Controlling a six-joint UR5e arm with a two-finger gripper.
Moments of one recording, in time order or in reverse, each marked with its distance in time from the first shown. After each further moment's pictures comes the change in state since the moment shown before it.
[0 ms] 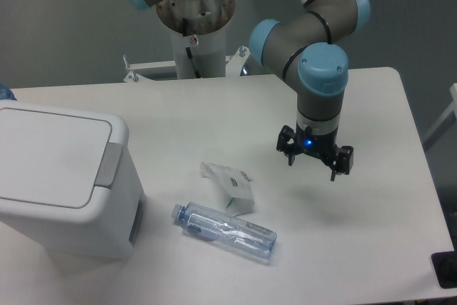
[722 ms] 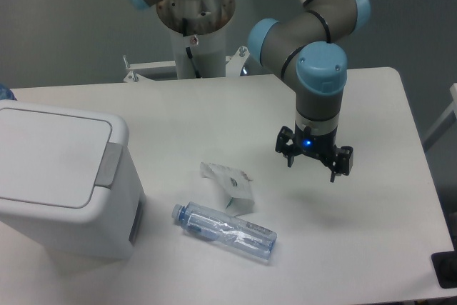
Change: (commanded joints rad) arm -0.014 0.041 0.012 -0.015 -0.024 -0.193
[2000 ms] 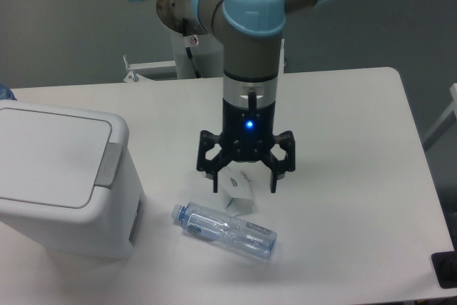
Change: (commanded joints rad) arm -0.219 0.083 0.193 0.002 -0.226 -0.614
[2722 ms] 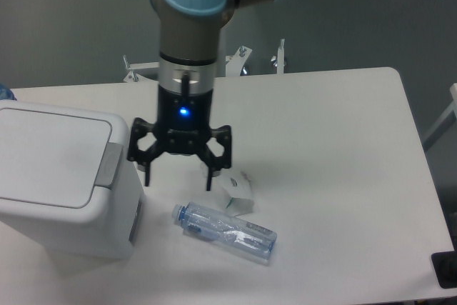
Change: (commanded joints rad) arm -0.130 0.038 -0.009 -0.002 -0.008 -0.103
